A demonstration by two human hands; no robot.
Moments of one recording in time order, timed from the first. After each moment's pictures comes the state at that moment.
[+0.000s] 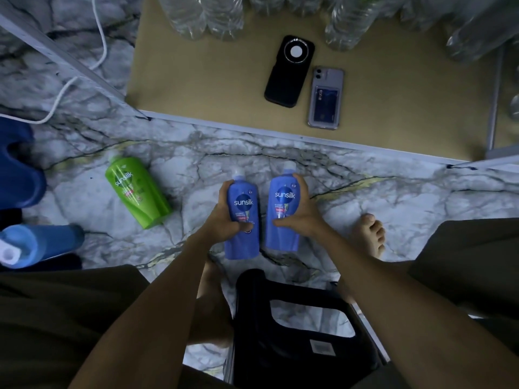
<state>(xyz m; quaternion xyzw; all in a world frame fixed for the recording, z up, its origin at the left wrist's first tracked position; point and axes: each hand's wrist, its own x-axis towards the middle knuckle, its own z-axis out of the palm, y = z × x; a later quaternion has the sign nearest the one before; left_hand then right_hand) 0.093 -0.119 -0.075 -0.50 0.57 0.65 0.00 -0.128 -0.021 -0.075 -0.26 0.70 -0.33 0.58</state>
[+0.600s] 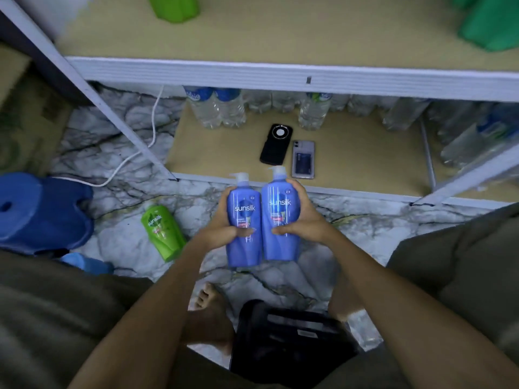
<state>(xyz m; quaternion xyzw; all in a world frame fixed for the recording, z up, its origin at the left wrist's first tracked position) 0.072 -0.127 0.072 -0.41 0.65 0.63 -0.12 -0.155 -0.022 0.070 -0.38 0.62 -0.42 0.54</state>
